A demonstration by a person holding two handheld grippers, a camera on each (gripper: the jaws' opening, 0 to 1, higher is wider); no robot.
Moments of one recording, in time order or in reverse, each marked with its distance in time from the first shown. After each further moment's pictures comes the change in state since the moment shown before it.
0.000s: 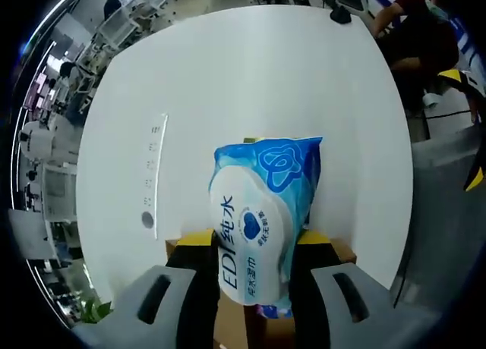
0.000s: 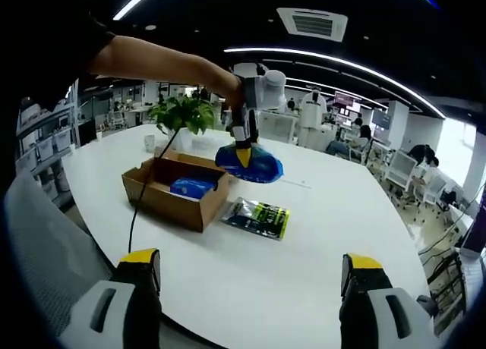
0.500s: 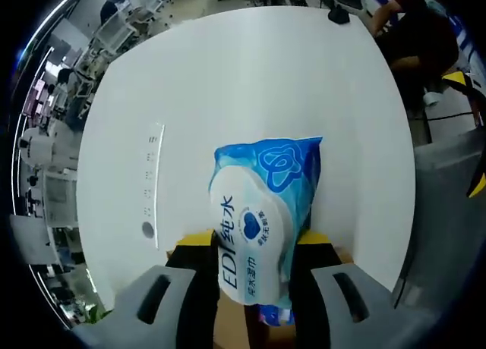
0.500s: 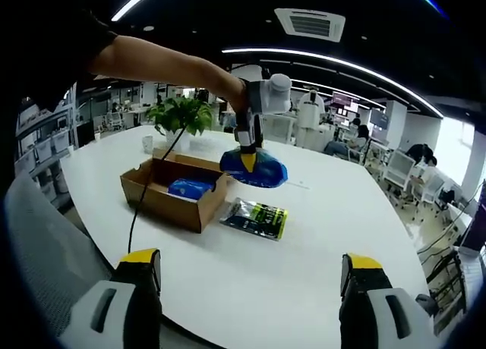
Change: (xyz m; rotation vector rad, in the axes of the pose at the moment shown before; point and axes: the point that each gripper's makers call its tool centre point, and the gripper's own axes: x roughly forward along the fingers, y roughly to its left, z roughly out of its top) left arm 0.015 -0.001 0.013 0.017 -0.005 0.005; right arm -0.001 -0.003 0.000 0.006 -0.004 -0.010
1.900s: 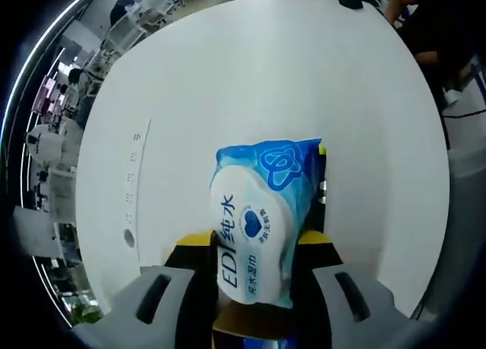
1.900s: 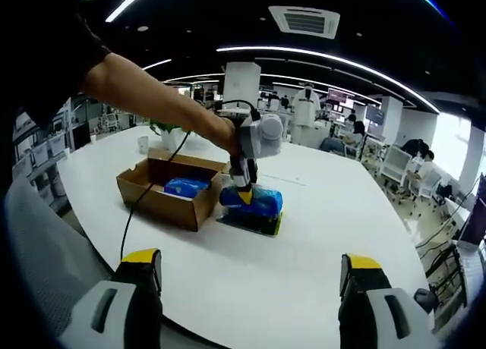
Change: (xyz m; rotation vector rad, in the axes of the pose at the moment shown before) left arm 0.075 -0.021 -0.002 -0.014 -0.039 0.104; right arm 0.000 -0.006 -0.002 0.023 0.009 -0.019
